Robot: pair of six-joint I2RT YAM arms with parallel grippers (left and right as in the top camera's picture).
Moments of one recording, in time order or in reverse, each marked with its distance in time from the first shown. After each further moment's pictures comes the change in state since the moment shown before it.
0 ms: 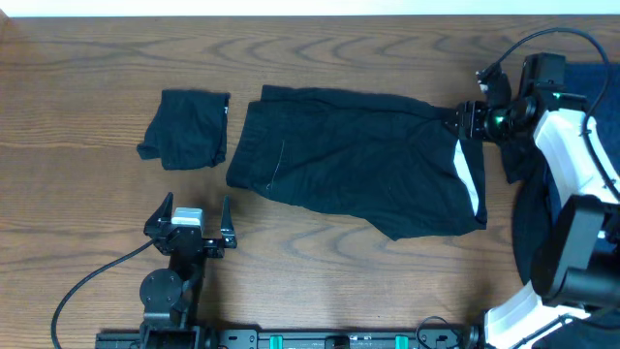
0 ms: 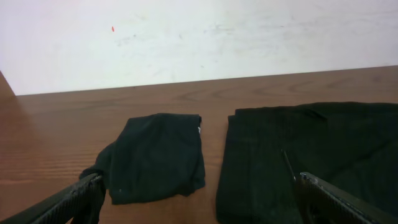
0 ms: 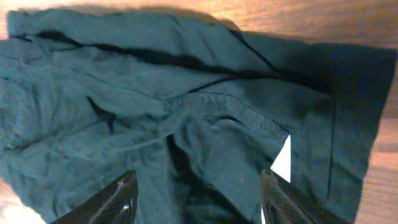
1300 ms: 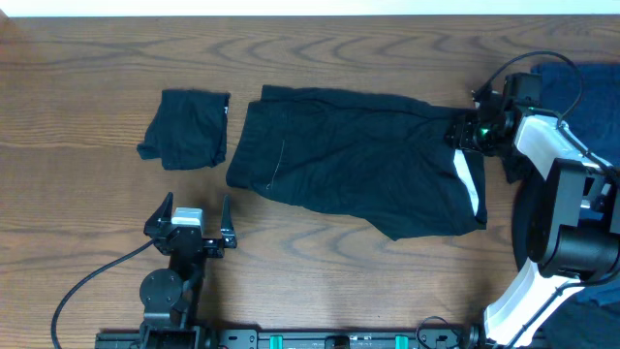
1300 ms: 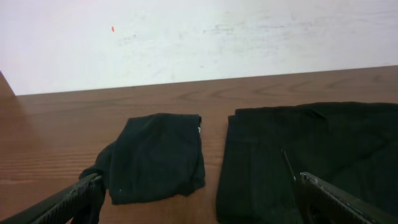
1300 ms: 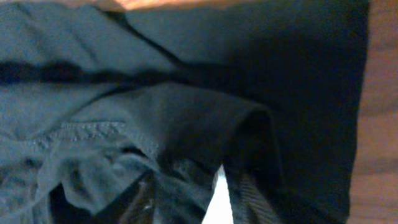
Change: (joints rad) left arm 0.000 0.000 0.000 0.000 0.000 0.000; right arm 0.000 0.150 -0.099 0.240 0.151 0.124
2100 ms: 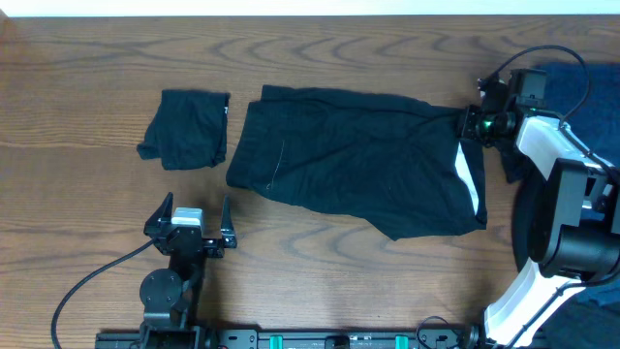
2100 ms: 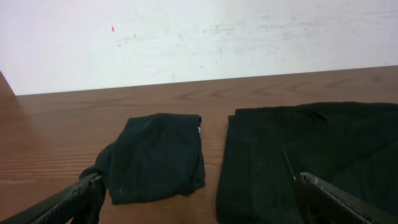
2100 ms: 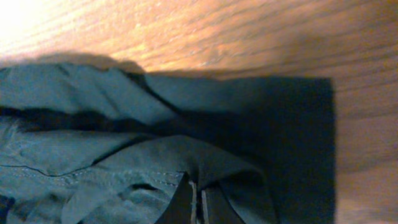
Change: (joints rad) left arm 0.000 0.000 0.000 0.000 0.000 0.000; right arm -0.020 -0.001 0.000 0.127 -0.038 0.038
